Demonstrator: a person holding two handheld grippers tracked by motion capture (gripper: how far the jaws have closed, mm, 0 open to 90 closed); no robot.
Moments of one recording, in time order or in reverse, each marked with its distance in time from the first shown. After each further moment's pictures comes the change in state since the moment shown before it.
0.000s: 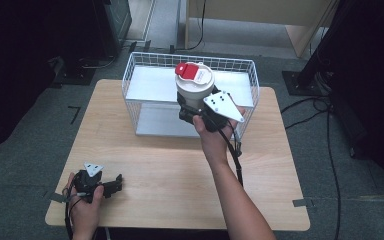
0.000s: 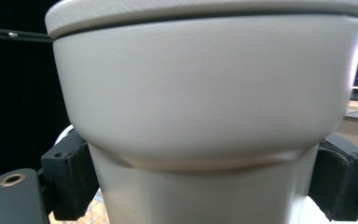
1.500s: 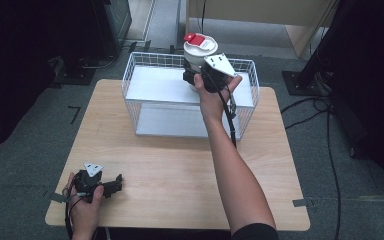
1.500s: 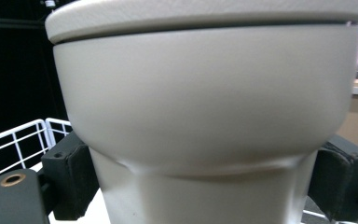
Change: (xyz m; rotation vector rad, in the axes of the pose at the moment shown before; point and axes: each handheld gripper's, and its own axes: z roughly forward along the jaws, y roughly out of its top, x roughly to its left) left arm 0.000 0.000 0.000 -0.003 0.000 -0.003; right arm -0.052 0.002 0.099 0.088 -0.139 0.044
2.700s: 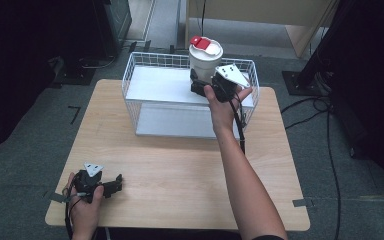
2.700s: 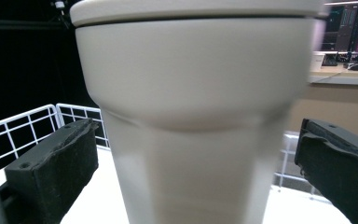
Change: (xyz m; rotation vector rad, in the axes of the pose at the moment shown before) left arm 0.000 0.000 0.000 0.003 0.000 0.003; right arm -0.019 -0.013 -0.030 0.009 0.040 0.040
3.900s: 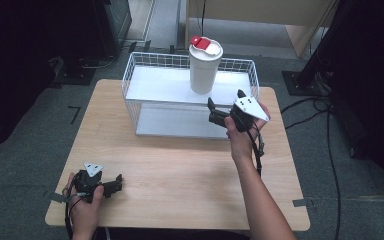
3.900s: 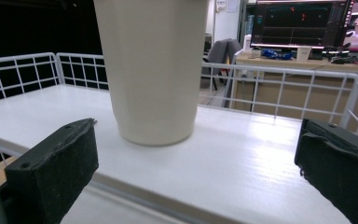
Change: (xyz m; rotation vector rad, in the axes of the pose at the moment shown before) left arm 0.000 0.000 0.000 -0.001 0.001 0.001; right arm -0.026 -0.046 -0.074 0.030 -0.019 -0.050
